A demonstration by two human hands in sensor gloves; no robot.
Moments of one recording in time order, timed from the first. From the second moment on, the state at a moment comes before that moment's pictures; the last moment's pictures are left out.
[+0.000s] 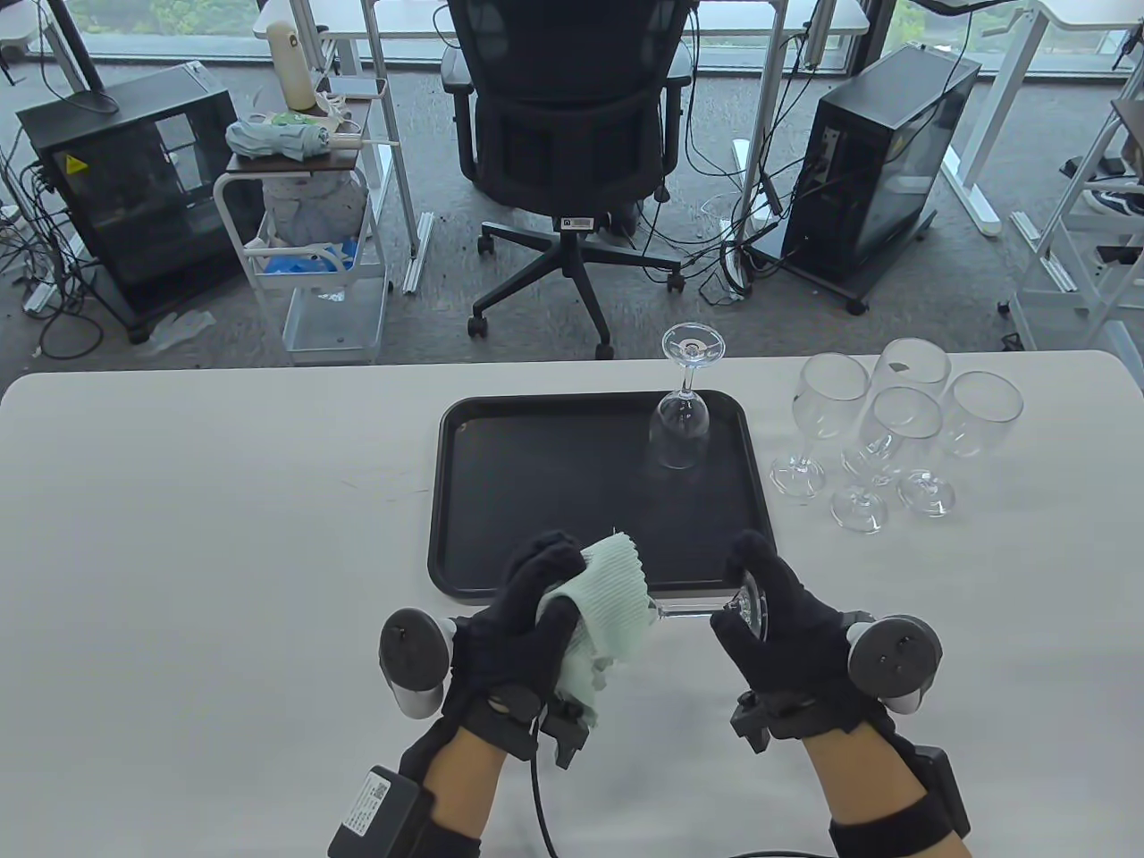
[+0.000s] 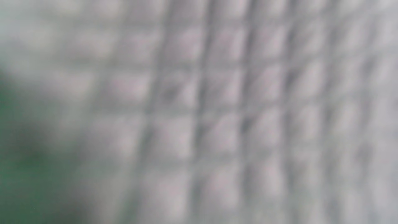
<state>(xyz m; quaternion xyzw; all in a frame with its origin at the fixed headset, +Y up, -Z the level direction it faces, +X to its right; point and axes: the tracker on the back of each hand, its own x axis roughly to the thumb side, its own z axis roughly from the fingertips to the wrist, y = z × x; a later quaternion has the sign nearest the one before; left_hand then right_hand) -0.126 -0.699 -0.318 0.12 -0.27 0.64 0.70 0.204 -0.692 -0.317 0.27 -0.20 0.81 0.48</state>
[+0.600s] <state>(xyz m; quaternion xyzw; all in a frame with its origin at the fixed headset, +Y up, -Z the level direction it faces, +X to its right) -0.133 -0.702 -0.323 0.09 -0.26 0.65 0.71 0.197 -0.694 -0.314 0.32 -0.25 0.83 0.39</state>
